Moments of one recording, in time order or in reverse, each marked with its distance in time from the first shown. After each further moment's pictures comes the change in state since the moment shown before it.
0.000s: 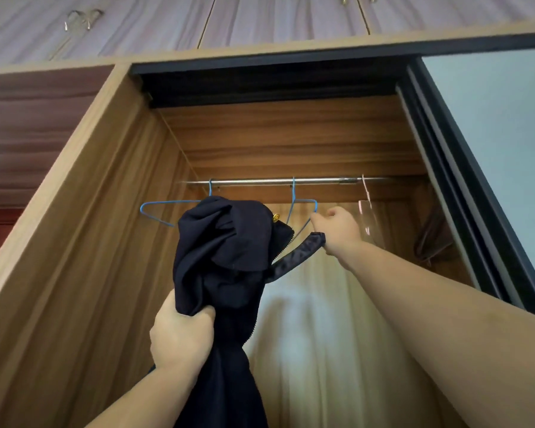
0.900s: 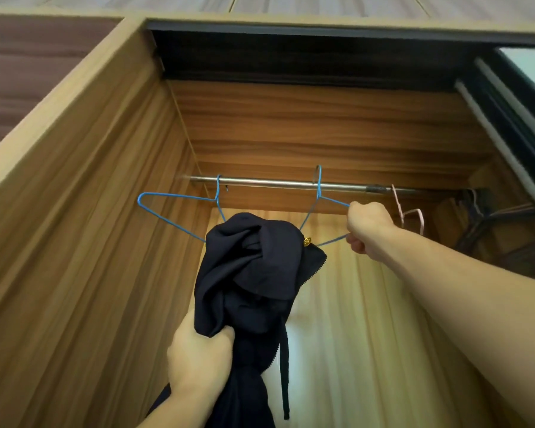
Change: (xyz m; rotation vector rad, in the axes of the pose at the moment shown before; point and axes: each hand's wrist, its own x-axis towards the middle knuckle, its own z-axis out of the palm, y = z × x) left_hand 0.088 -0.060 0.039 -0.103 -0.145 0.002; right_hand 0.059 -0.015 0.055 0.142 0.098 0.170
